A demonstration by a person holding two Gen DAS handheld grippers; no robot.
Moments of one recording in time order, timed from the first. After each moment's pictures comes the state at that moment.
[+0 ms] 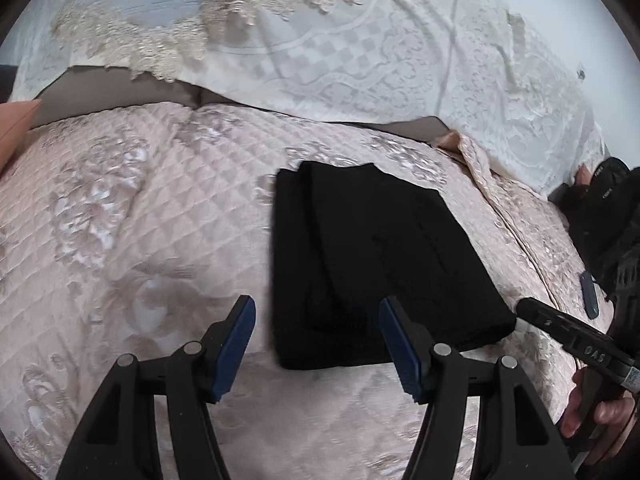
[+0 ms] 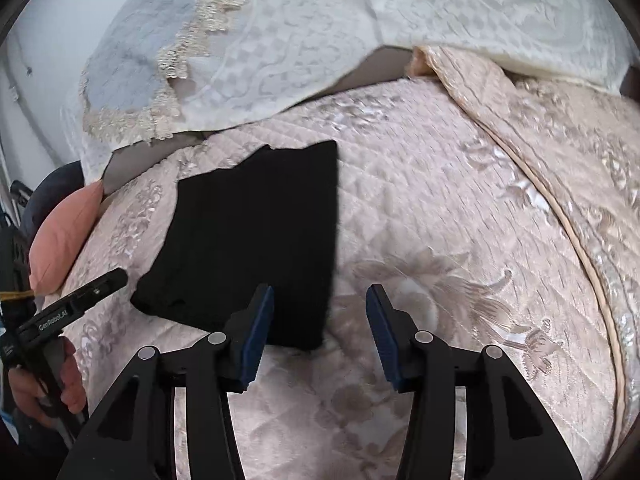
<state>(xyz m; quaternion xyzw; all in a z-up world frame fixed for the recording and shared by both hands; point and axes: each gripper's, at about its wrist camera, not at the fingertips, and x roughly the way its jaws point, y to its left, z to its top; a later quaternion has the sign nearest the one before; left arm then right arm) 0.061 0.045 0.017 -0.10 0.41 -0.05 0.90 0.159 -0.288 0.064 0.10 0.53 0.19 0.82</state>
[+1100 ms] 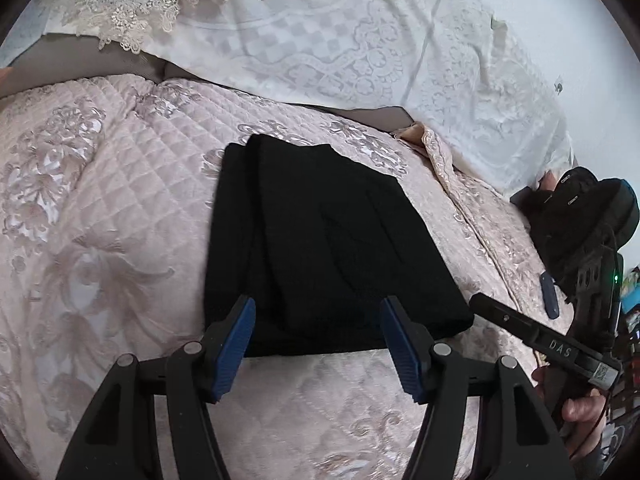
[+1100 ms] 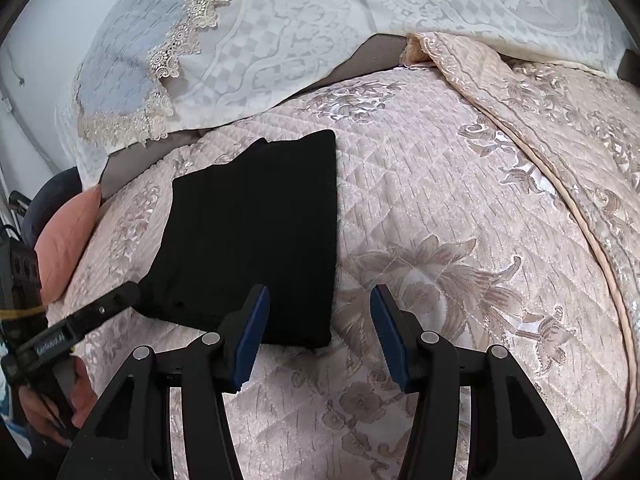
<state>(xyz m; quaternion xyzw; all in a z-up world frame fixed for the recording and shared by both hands) 0.064 0.031 0.006 -0.16 0.42 -0.12 0.88 0.164 -0.292 0.054 0.12 0.54 0.18 0.81</state>
